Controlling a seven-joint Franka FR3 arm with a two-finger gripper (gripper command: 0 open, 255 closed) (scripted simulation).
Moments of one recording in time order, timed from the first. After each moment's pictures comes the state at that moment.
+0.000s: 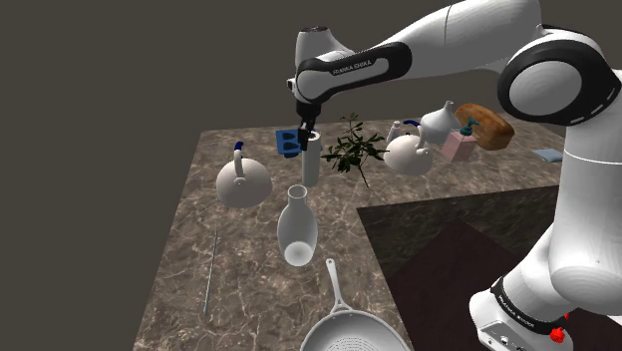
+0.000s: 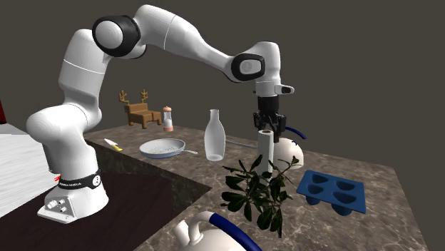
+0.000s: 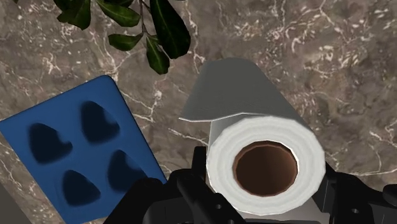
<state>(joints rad) 0.16 0.43 0.06 -1.56 -0.05 2.07 -0.46</state>
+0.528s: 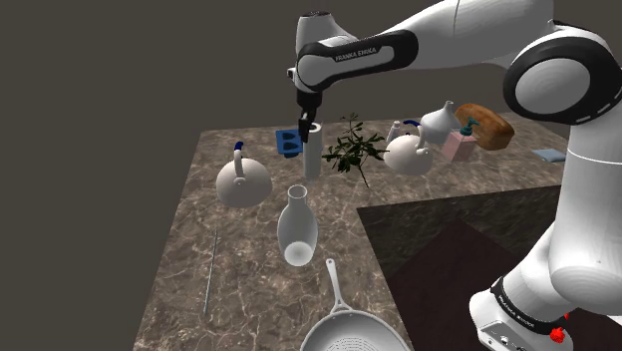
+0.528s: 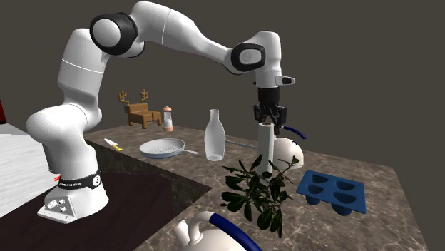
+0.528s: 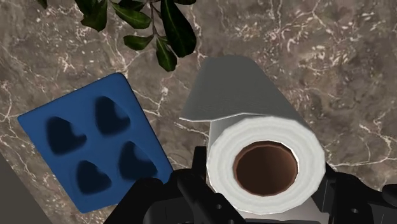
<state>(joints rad) 0.16 0.41 0.06 -1.52 -0.05 2.00 -0.46</state>
